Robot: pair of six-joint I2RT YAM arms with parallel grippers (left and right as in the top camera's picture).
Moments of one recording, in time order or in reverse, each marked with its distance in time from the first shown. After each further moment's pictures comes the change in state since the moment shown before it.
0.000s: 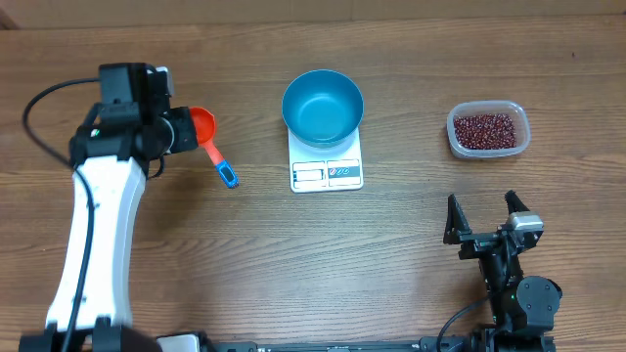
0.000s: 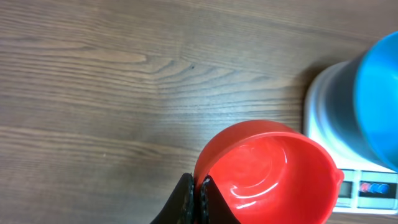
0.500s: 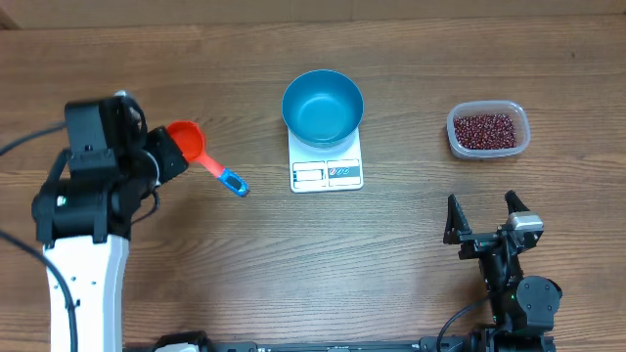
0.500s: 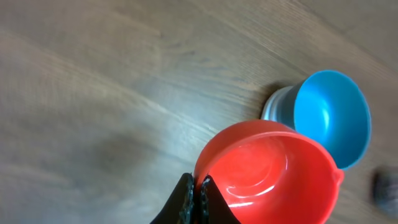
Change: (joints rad) left arm 0.000 -0.276 0.000 -0.215 -0.008 -0.376; right arm 0.000 0.000 0.000 0.000 0.000 0.000
